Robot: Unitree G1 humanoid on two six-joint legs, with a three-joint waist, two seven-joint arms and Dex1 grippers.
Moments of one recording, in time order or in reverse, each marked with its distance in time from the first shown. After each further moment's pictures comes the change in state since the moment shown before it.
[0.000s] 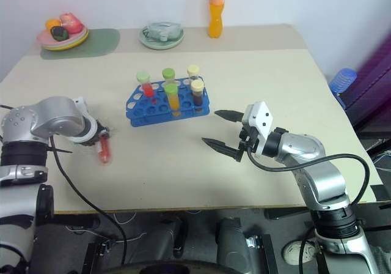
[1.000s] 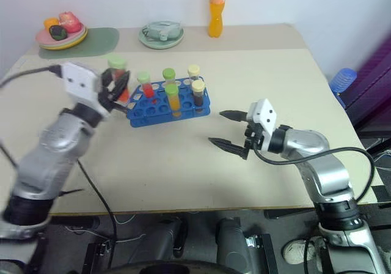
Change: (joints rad) left arm 0.390 -0.074 -0.230 -0.765 1.569 -1.011 -1.530; right arm -0.013 -0.060 -0.028 0.070 0.000 0.001 0.066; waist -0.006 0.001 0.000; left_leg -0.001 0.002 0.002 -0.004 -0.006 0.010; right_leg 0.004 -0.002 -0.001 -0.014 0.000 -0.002
